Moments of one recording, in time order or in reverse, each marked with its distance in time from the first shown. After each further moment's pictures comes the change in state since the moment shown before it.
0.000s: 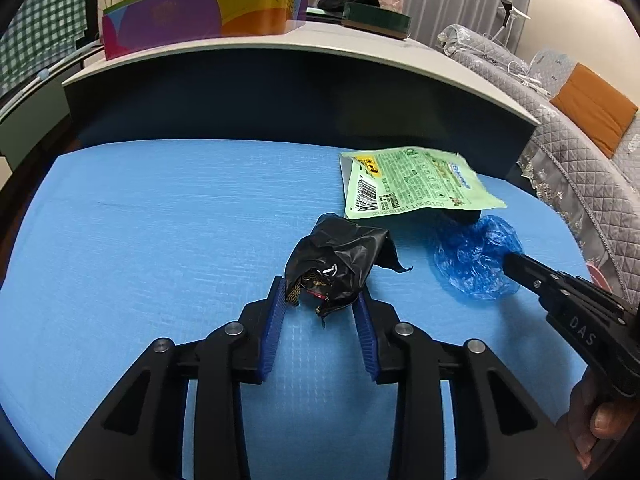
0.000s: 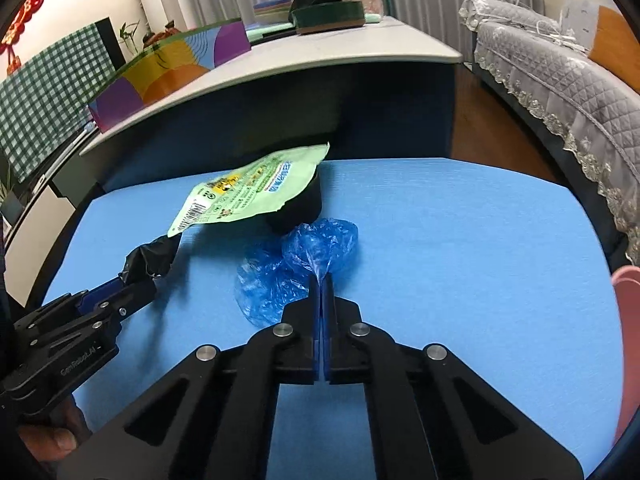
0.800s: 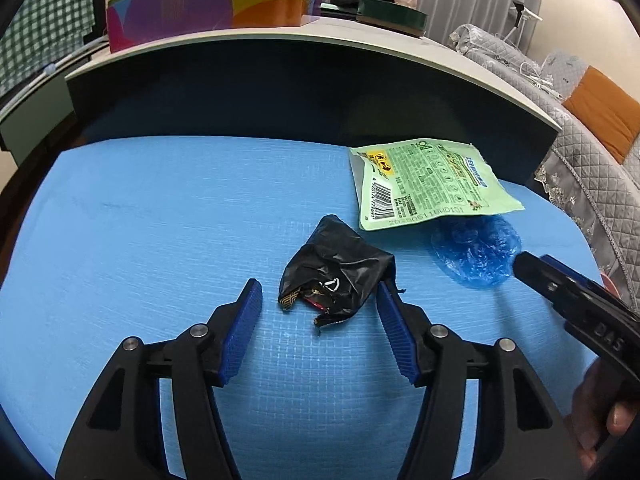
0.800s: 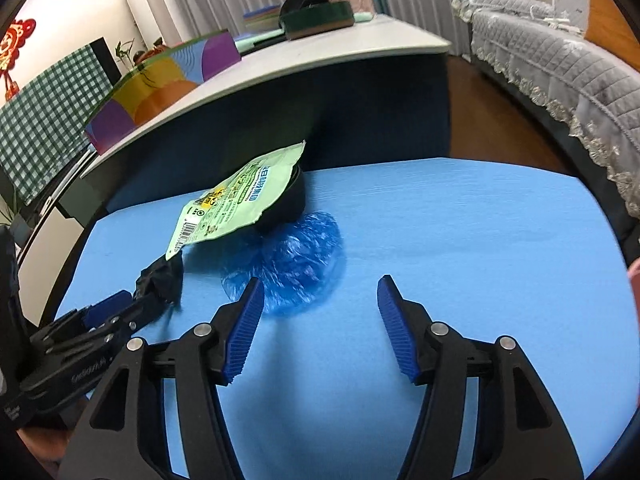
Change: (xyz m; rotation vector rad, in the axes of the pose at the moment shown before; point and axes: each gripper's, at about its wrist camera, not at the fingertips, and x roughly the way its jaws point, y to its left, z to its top) left arm 0.013 0.008 0.006 -0.030 0.009 0.035; right arm 0.024 -0.012 0.012 0.063 -0.004 0.061
